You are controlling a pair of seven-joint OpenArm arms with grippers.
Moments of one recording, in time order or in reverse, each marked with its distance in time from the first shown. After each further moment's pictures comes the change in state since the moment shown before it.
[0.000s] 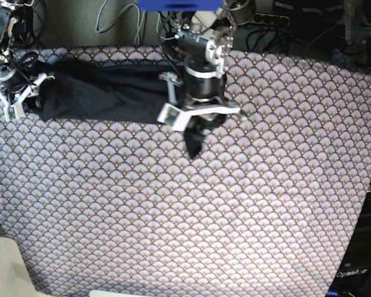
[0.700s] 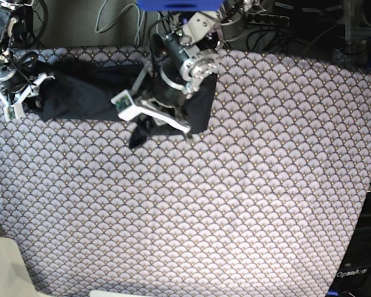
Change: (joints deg) left arm -5.8 1.4 3.0 0.1 -6.1 -29.1 -1.2; right arm 0.0 0.0 0.0 0.0 0.0 0.0 0.1
